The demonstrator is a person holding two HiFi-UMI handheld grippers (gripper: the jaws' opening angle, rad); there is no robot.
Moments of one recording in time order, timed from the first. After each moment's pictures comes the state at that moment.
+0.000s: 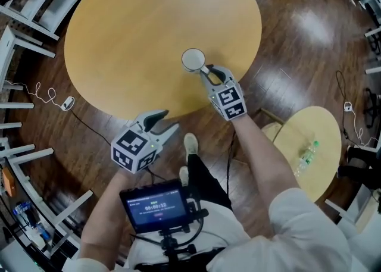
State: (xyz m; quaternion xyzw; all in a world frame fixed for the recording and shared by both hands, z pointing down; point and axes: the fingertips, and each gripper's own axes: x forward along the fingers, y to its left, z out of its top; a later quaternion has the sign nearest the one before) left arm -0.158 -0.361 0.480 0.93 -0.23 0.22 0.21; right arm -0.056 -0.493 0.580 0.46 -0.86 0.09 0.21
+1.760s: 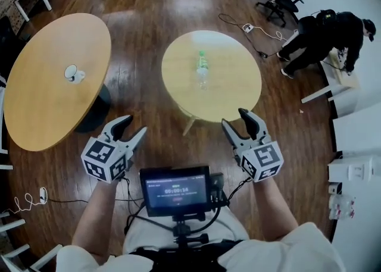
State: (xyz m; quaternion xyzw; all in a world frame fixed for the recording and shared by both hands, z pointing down) left arm -0.042 -0.080 0.376 0.98 0.01 0.17 0.10; right arm 0.114 0.115 0.354 0.80 -0.57 0.14 0.15
